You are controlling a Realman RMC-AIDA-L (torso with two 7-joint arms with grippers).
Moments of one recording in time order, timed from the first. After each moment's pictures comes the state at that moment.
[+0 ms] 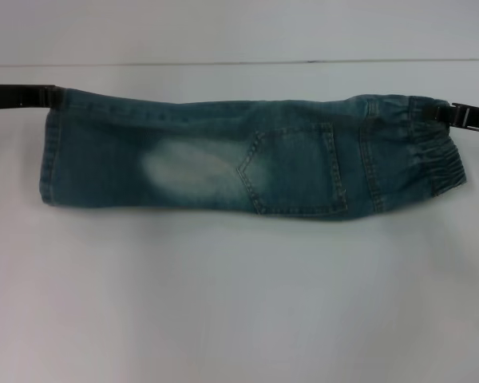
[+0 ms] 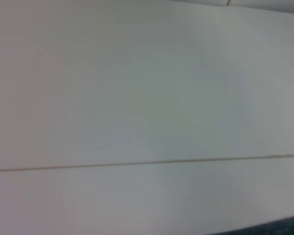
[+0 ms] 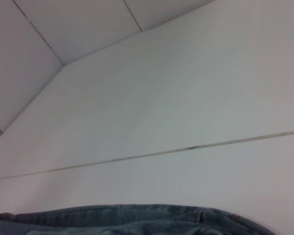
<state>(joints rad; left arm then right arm) -0.73 -2.08 0.61 0.83 2.54 0.95 -2.24 0.64 1.99 -0.48 -0.52 -2.12 -1.09 1.89</state>
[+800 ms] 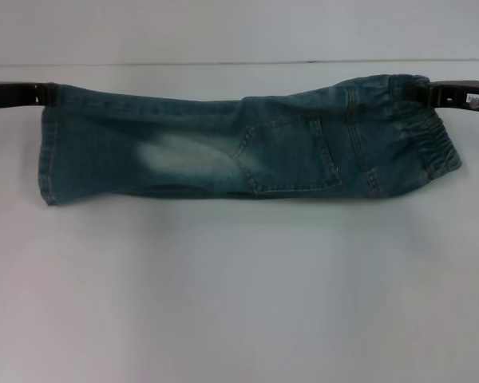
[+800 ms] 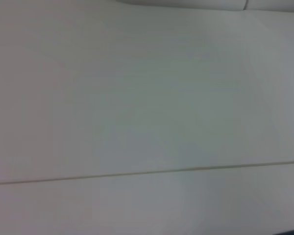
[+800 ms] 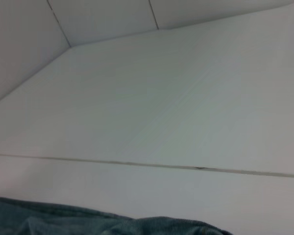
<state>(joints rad) -0.73 -2.09 0.65 0.78 2.54 0.81 -2.23 0.72 1.99 -0.58 -0.51 -2.13 -0.97 1.82</state>
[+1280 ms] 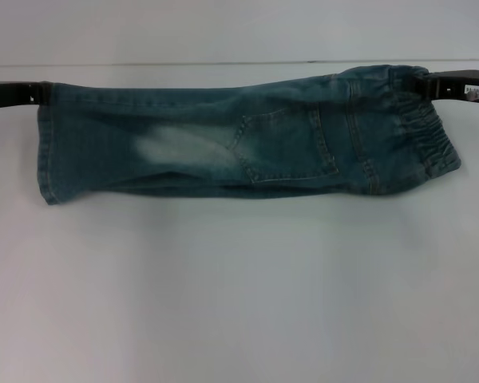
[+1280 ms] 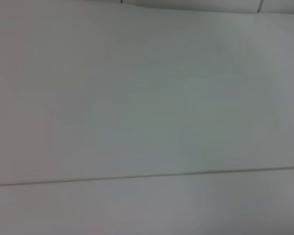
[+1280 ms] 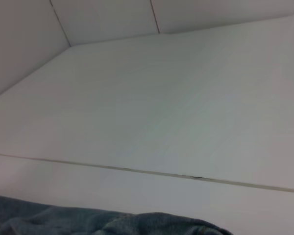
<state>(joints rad) -0.73 -2.08 0.65 0.76 2.54 0.76 -2.22 0.74 1.99 -0.60 -0.51 -2.12 -0.94 1.80</state>
